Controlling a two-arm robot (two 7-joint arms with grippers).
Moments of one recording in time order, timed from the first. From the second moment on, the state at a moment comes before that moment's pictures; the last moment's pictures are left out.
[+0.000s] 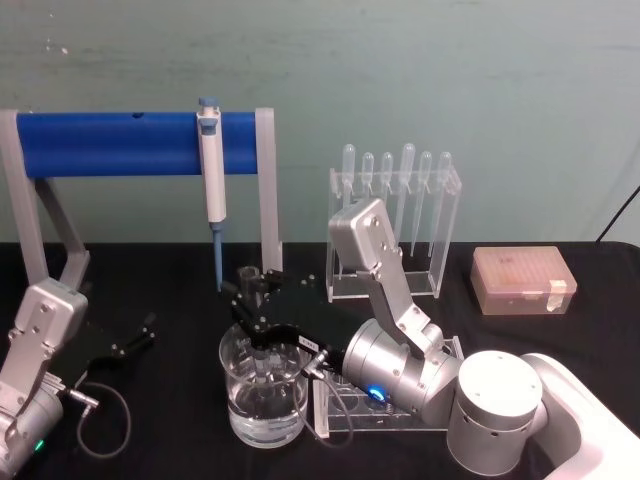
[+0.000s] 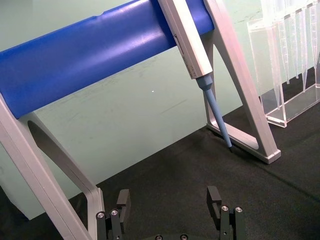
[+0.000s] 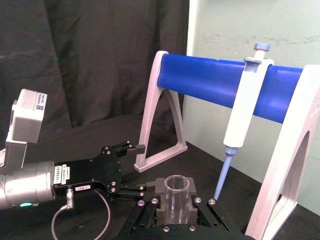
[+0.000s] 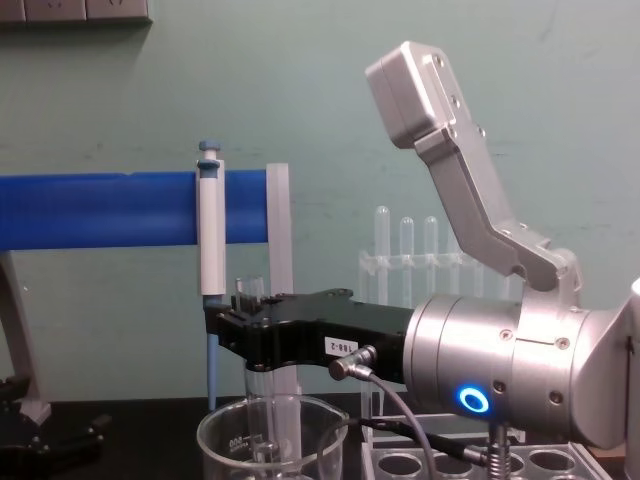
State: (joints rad) left arm -0.20 0.60 0.45 -1.41 -0.25 -0.12 0.03; right arm 0.39 0.20 -0.56 -1.47 0.29 0.12 0.39
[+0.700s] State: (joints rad) left arm -0.20 0.60 0.45 -1.41 -0.25 -0.12 0.03; right arm 0.39 0.20 -0.56 -1.47 0.29 0.12 0.39
